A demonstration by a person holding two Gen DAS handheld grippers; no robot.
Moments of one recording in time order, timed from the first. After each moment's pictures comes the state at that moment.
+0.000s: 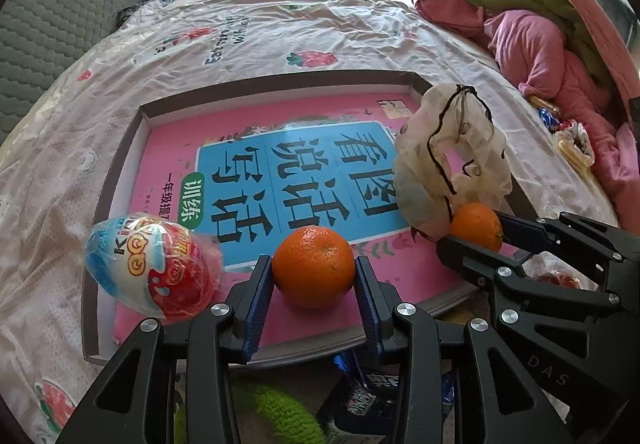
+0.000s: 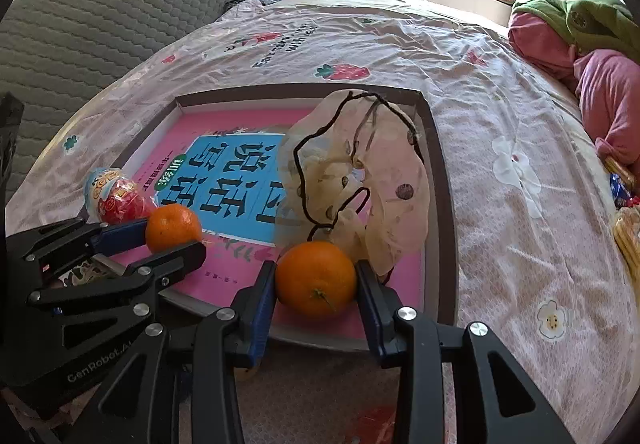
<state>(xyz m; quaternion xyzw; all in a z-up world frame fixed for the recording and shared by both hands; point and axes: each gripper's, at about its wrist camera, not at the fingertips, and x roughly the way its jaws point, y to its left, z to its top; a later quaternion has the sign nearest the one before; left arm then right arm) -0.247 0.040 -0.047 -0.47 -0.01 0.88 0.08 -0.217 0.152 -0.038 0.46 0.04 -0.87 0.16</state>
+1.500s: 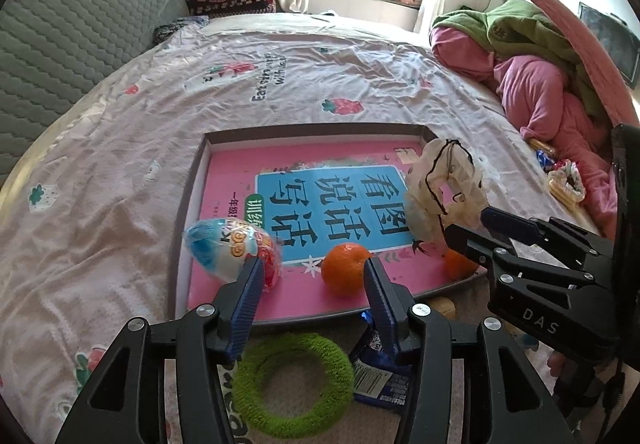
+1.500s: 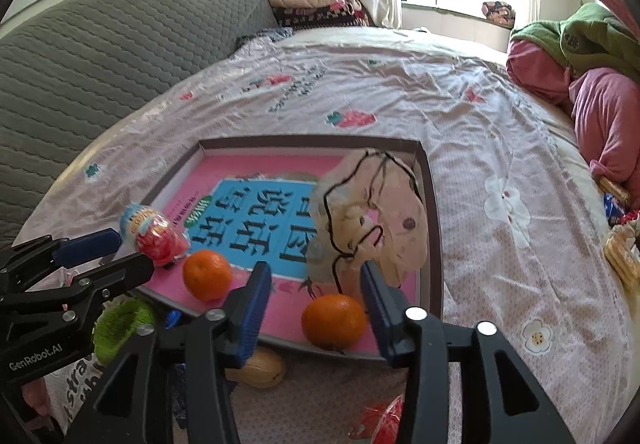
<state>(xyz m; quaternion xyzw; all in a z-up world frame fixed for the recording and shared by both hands) -0.200 0.007 0.008 -0.41 -0.03 0.91 0.04 -0.201 0.156 -0.002 0.39 0.03 -0.90 0.18</state>
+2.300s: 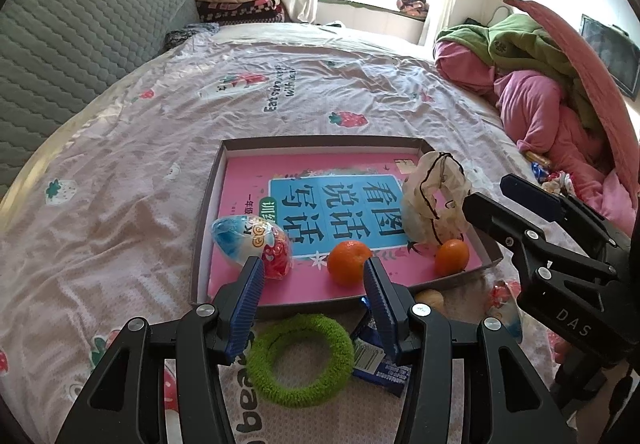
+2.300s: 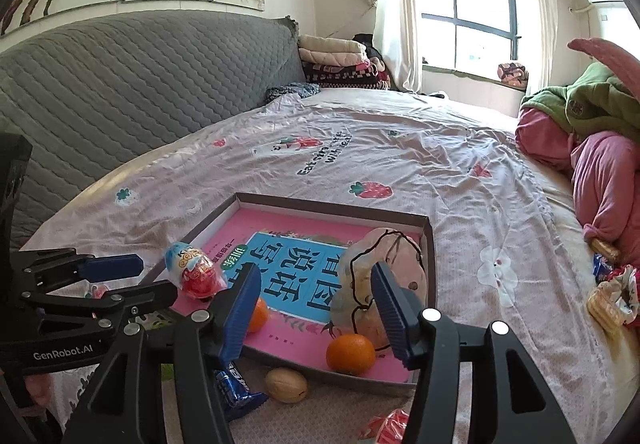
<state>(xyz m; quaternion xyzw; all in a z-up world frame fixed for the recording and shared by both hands) -0.173 0.000 0.028 -0.40 -0.05 0.92 0.03 -0.165 0.151 0.041 0.29 0.05 -0.93 0.22</state>
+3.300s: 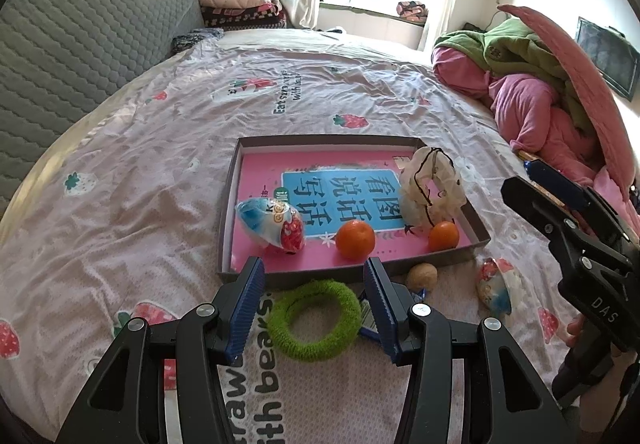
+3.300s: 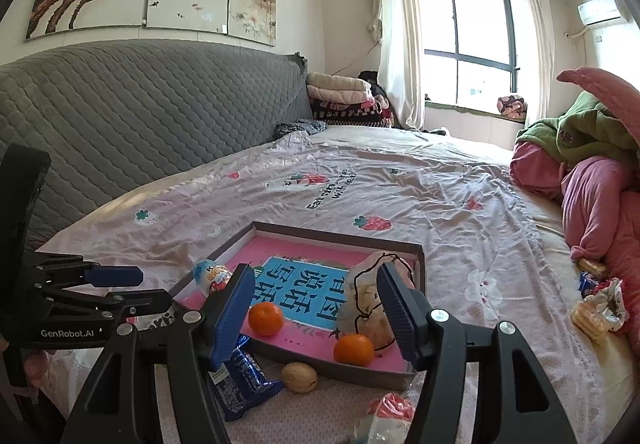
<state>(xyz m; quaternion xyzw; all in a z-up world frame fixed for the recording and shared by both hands) -0.129 -0.013 0.042 -0.39 -0.05 0.92 0.03 -0.114 0.167 0.064 0.22 0.05 -0.95 0.23</state>
